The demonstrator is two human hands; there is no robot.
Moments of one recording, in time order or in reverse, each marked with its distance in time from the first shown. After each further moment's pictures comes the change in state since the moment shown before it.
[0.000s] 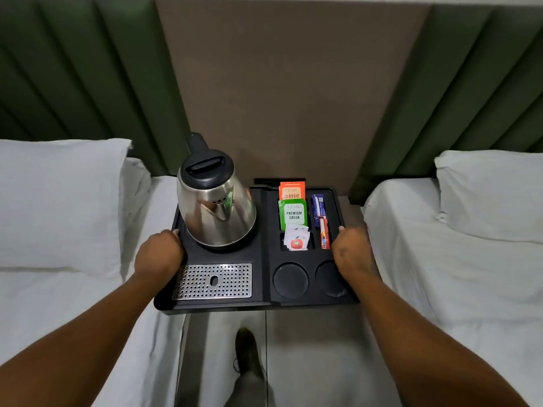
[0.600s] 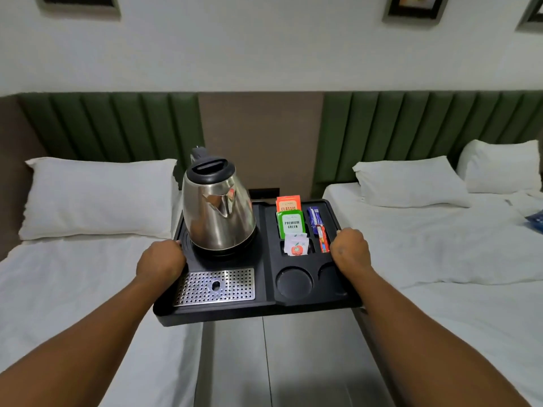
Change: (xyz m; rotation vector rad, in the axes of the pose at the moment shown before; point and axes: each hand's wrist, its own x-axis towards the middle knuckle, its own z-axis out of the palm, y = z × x) left_hand -0.479 -0.126 -0.225 0.005 0.030 0.076; right_hand -0.497 0.100 -0.265 0.030 0.118 0.013
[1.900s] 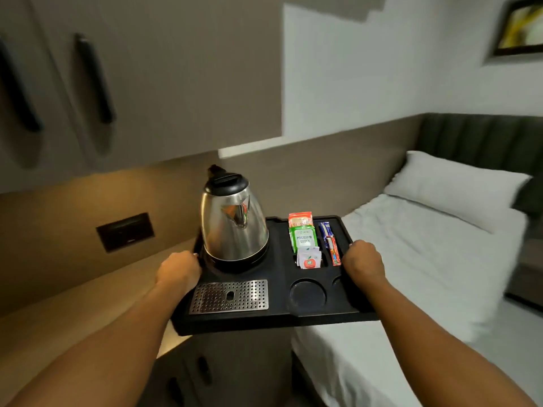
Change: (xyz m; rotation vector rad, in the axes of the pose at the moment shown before) left_hand -0.944 -0.695 -0.344 0.142 0.217 -1.001; right_hand -1.008 -0.182 0.004 0.079 -0.581 -0.898
